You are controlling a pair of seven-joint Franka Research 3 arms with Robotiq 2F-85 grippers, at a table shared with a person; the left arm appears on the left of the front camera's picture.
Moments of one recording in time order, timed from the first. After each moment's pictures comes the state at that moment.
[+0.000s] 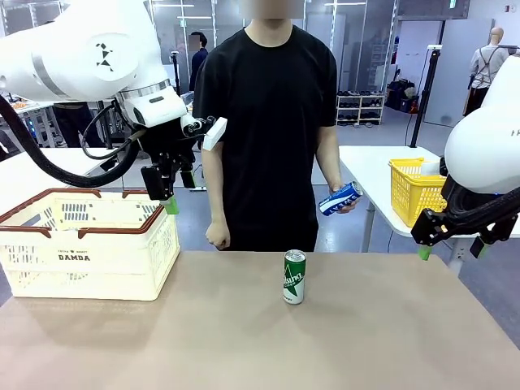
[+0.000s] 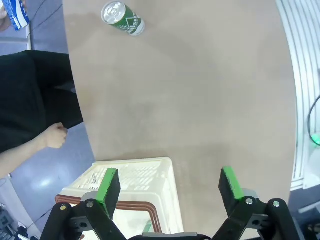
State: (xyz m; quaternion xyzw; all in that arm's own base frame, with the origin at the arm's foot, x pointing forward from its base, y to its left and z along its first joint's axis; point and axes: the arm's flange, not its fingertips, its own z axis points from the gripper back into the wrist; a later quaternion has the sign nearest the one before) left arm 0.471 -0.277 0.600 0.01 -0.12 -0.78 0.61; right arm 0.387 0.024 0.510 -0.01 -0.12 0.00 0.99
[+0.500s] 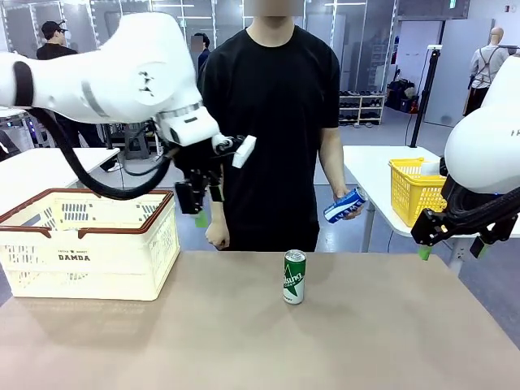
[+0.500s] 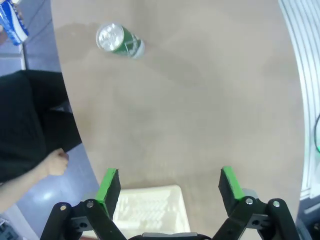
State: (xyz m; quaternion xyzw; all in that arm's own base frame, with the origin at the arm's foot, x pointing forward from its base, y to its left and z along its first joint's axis) left arm 0.494 -0.338 0.560 -0.01 -0.11 -0.80 0.59; right arm 0.387 0.024 0.510 -0.01 -0.12 0.00 0.99
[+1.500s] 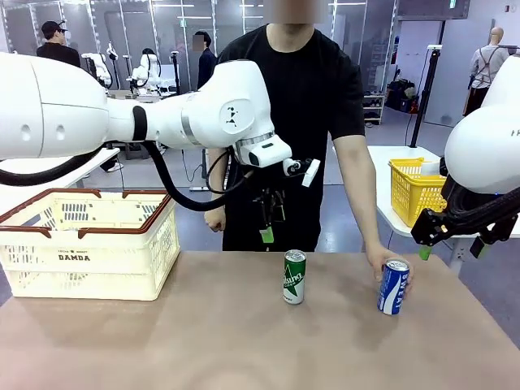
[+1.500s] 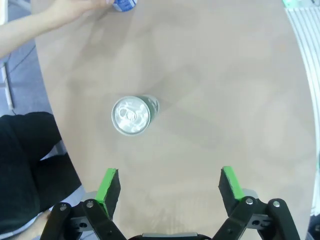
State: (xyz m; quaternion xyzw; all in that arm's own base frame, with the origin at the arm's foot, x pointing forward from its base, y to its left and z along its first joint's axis) left arm 0.545 -0.449 0.508 -0.07 -0.09 -0.81 0.57; right arm 0.387 0.024 0.510 -0.01 -0.12 0.00 0.99
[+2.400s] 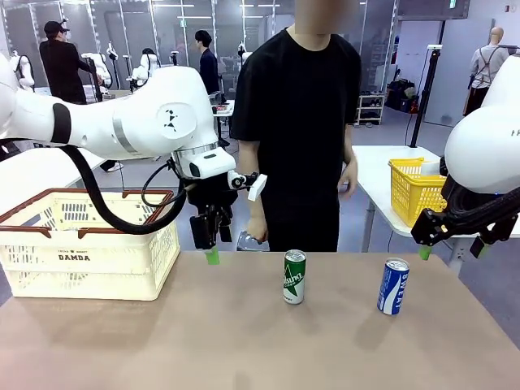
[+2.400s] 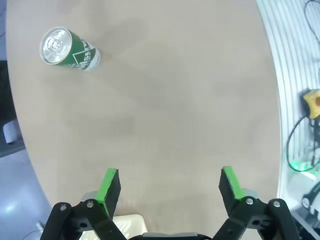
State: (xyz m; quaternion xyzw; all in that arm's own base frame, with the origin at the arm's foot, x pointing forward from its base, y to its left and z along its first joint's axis) left arm 0.492 -0.348 0.493 -0.09 -0.05 -0.78 0.62; right arm 0.387 0.024 0.510 -0.01 -0.12 0.00 0.99
